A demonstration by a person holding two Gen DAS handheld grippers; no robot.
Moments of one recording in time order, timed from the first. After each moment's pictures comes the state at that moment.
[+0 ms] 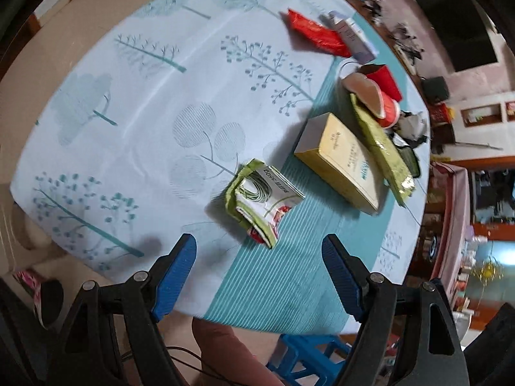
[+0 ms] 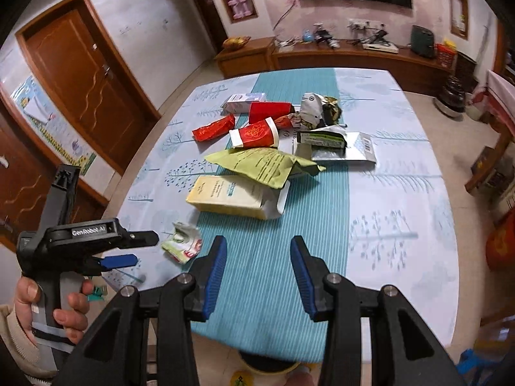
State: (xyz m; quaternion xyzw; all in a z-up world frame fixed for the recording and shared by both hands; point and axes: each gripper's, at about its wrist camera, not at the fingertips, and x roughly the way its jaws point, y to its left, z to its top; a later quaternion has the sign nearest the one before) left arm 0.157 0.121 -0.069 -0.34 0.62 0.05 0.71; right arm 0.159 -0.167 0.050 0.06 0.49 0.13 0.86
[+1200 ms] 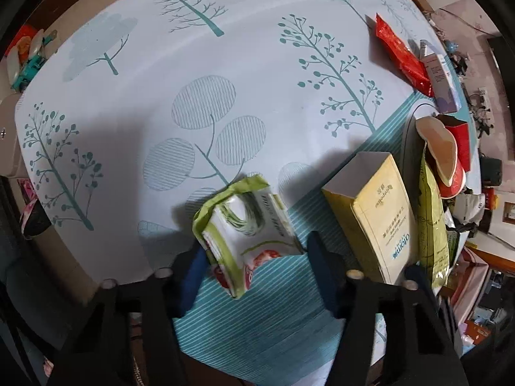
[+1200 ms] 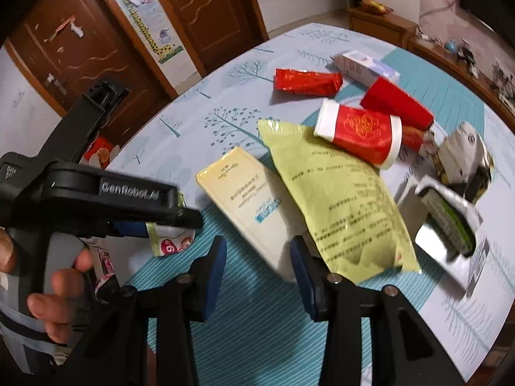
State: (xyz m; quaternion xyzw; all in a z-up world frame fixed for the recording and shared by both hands) left arm 0.202 0.094 -0.116 -0.42 0.61 0.22 0.63; right arm 0.274 -0.106 -0.022 -0.12 0.53 0.38 0.75
